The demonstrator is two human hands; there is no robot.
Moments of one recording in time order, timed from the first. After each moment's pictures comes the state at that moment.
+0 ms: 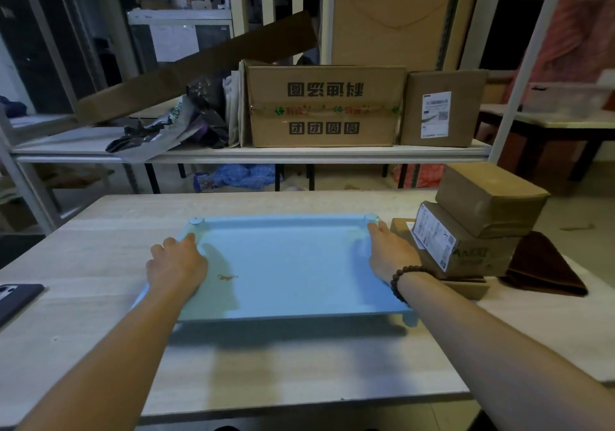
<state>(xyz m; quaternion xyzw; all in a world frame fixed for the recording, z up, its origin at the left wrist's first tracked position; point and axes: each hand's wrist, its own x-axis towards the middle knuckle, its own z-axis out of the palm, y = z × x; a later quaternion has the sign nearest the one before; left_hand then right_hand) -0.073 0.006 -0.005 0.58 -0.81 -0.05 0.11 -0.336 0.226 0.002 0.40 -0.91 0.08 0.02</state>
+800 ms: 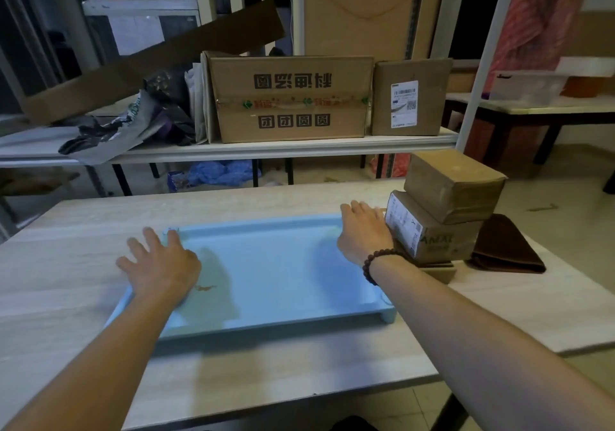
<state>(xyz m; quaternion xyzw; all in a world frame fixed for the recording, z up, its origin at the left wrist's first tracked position) -0.100 0.026 -0.011 0.60 -0.80 0.00 0.06 -0.341 0.223 0.013 0.41 -0.90 0.08 0.08</state>
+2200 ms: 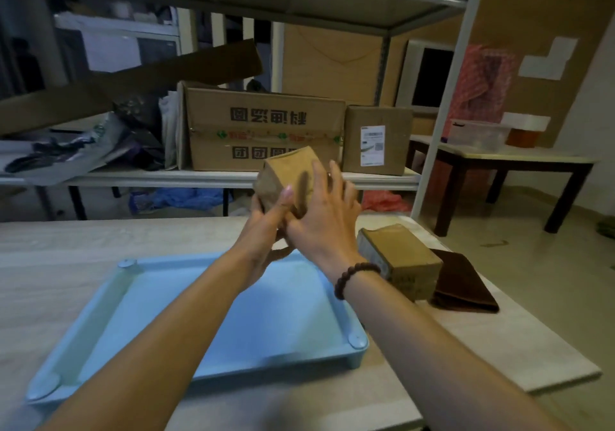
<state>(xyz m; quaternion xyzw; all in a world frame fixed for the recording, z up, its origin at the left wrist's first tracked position) -0.242 0.142 0.081 0.14 -0.61 -0.73 0.25 -0.306 0.237 0.103 0.39 -0.83 0.36 0.20</state>
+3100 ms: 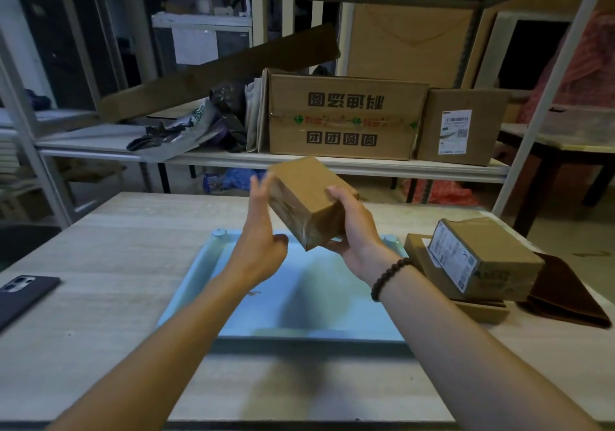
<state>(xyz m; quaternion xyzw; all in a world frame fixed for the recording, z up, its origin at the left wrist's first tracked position) -0.133 0.061 0.031 0.20 -0.82 -0.36 0.40 -0.251 0.174 0.075 0.19 -0.56 0.72 -0.36</state>
